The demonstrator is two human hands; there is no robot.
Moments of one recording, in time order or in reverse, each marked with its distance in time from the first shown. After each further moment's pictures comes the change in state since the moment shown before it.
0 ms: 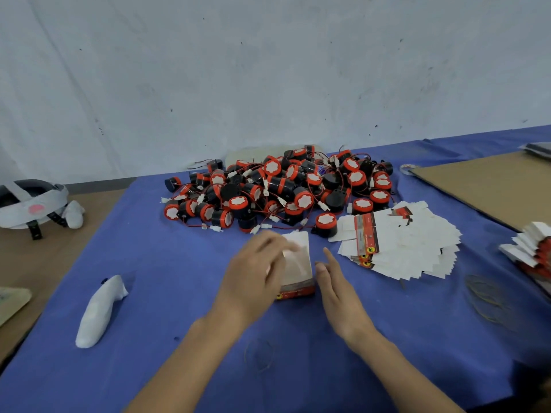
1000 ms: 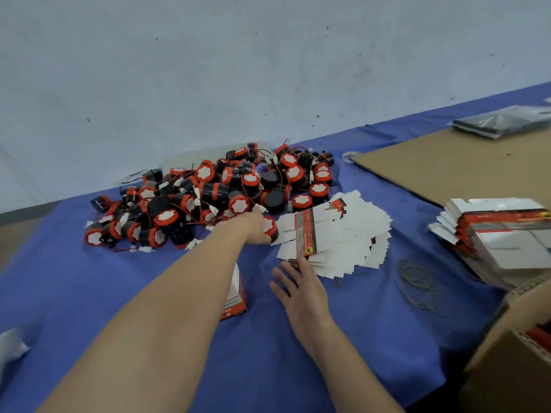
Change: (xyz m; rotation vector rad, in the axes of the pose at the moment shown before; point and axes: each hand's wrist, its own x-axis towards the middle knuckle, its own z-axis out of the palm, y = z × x) left_hand 0.165 -0.037 0.156 0.449 -0.980 -0.499; right_hand 0.022 0.005 -0.043 1.113 0.272 0.376
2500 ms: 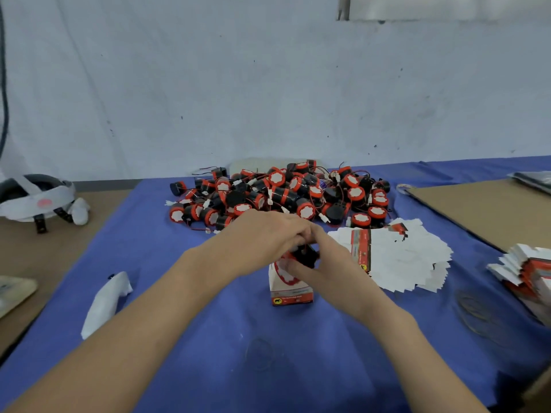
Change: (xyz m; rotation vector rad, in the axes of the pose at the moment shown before) left_hand -0.218 -0.092 -0.026 0.081 0.640 0.573; right_hand -0.087 -0.021 0.097 -1.380 -0.545 -0.612
